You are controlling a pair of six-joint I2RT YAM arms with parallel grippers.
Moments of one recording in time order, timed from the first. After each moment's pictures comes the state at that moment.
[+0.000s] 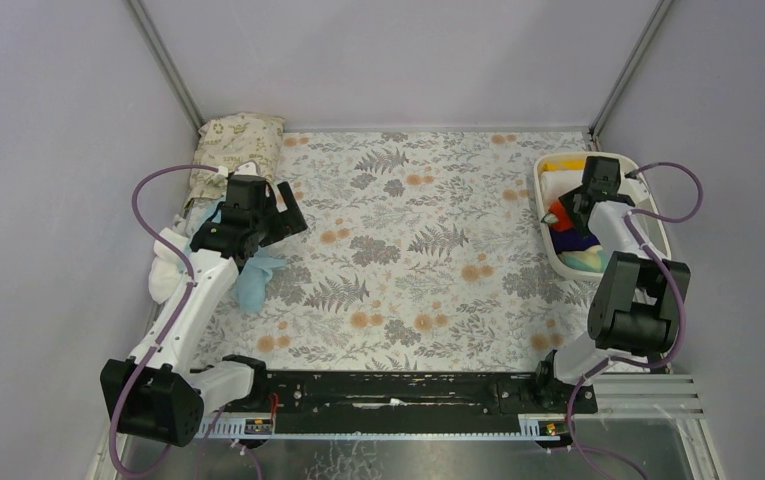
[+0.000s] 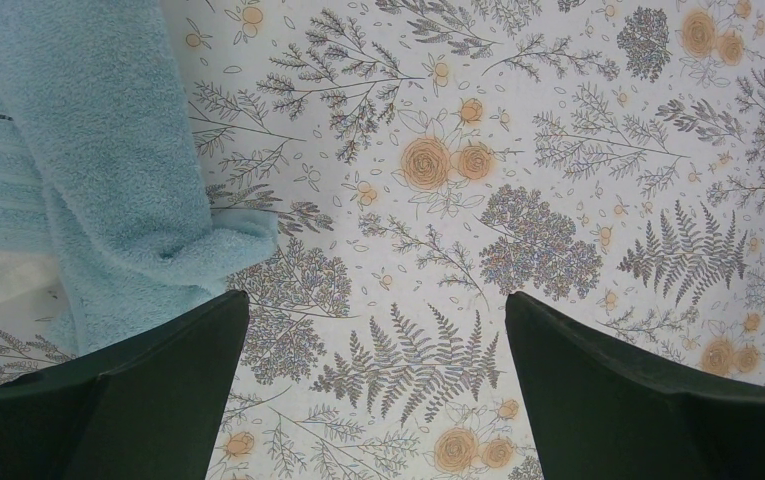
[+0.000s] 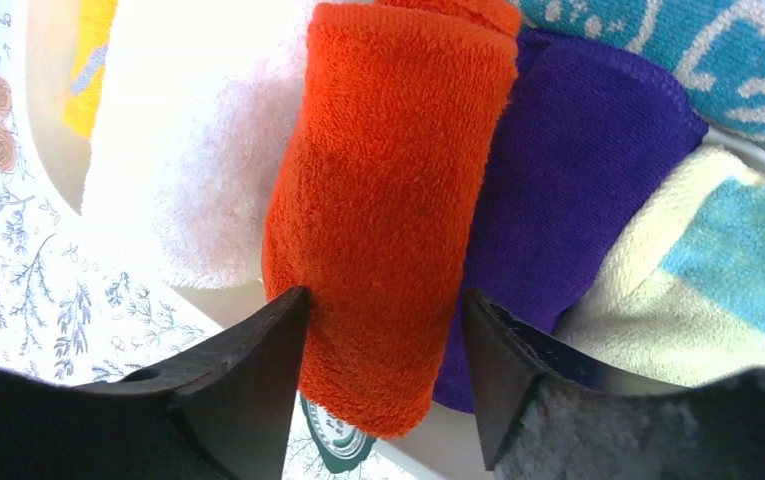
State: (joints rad) left arm -0.18 1.13 1.00 -0.62 -0.11 -0.50; right arm -0.21 1.60 1.11 -0.42 0.31 0.88
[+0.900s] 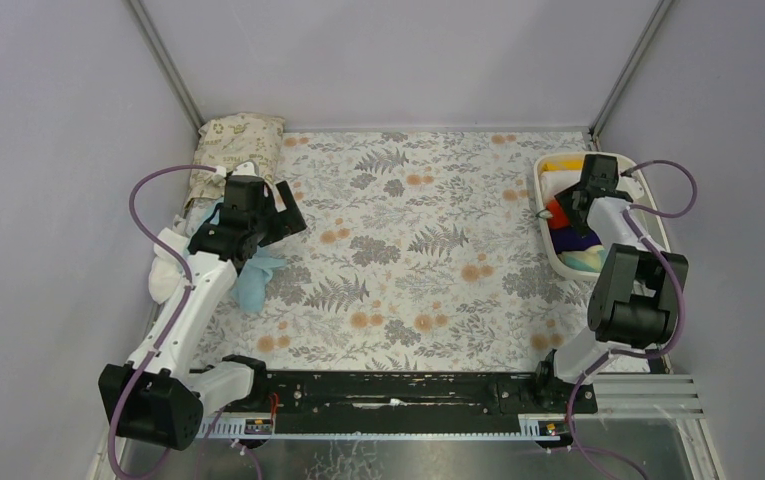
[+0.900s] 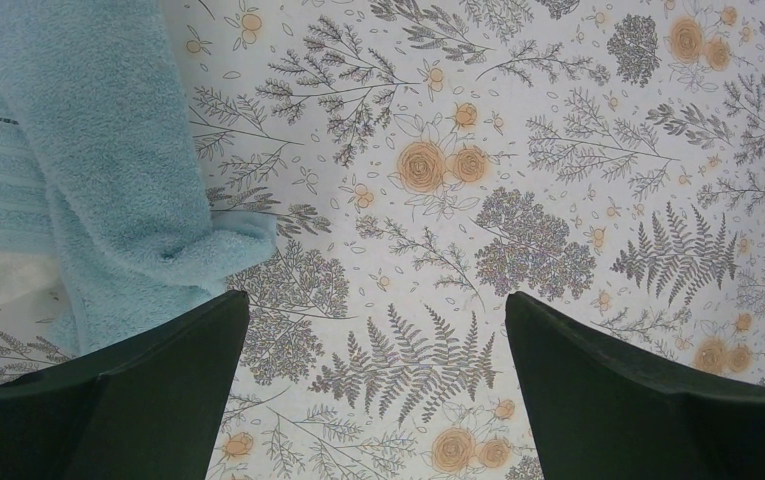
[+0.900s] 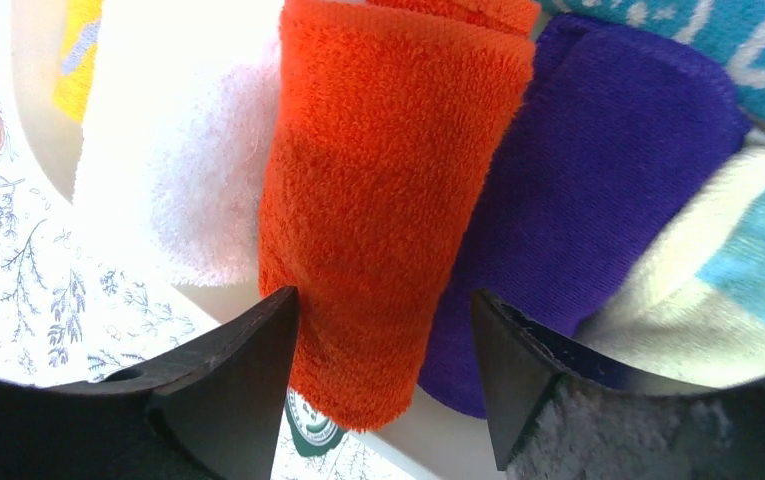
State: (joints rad) left arm -0.18 1.12 1.00 -0.62 -0.11 -0.50; right arm -0.21 1.65 1.13 -0.40 0.26 0.87
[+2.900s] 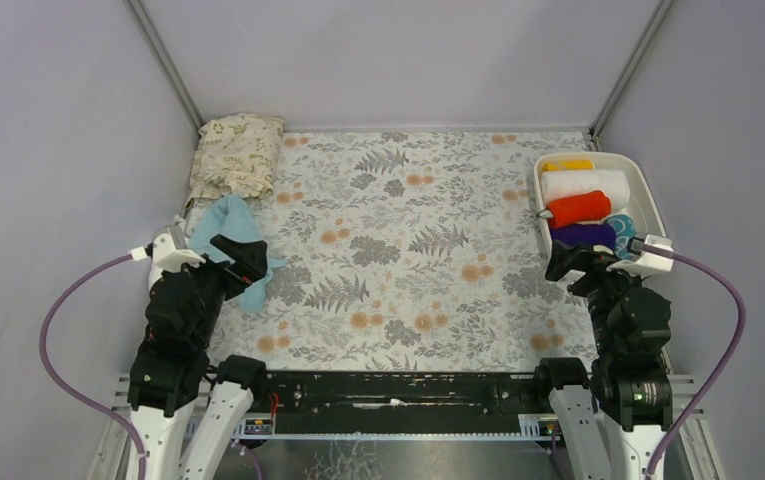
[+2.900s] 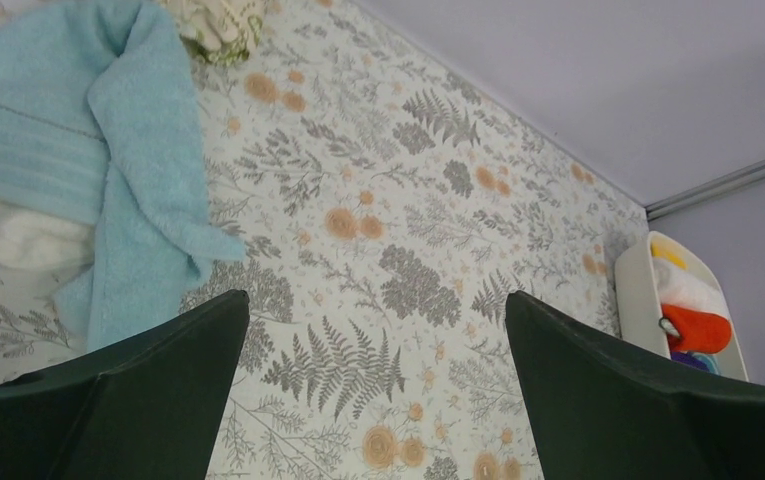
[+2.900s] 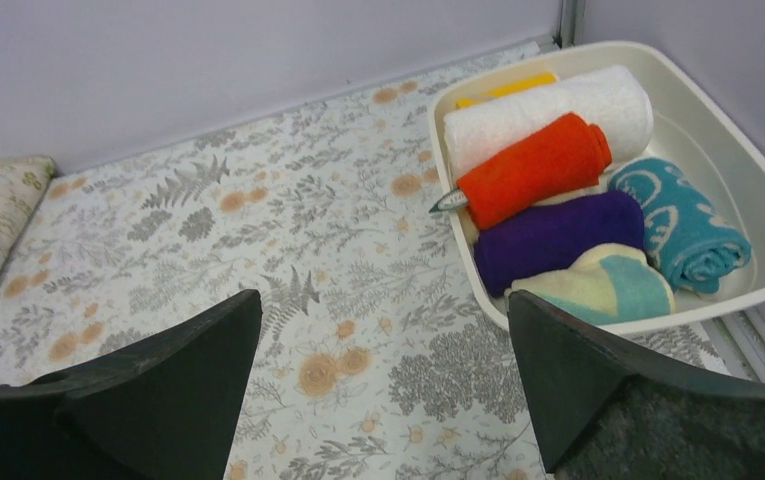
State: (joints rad) left arm -0.18 0.36 0.85 -0.72 -0.17 -0.62; right arm 0.02 0.28 0.82 -0.62 0.12 0.26
